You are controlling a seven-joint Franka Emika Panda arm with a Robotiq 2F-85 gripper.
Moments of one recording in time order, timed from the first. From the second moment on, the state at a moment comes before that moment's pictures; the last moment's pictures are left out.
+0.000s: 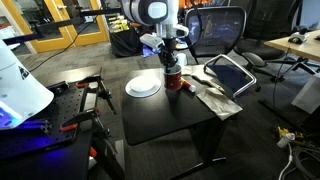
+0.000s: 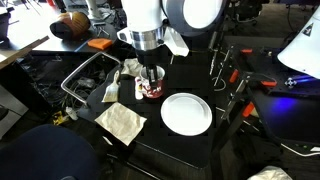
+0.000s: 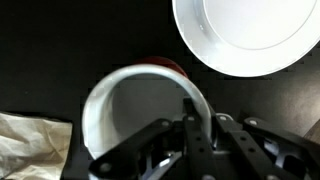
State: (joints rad) arm 0.18 0.61 0.02 -2.18 -0.11 2.76 0.02
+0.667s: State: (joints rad) arm 0.19 0.67 0.04 -2.11 -0.11 2.76 0.02
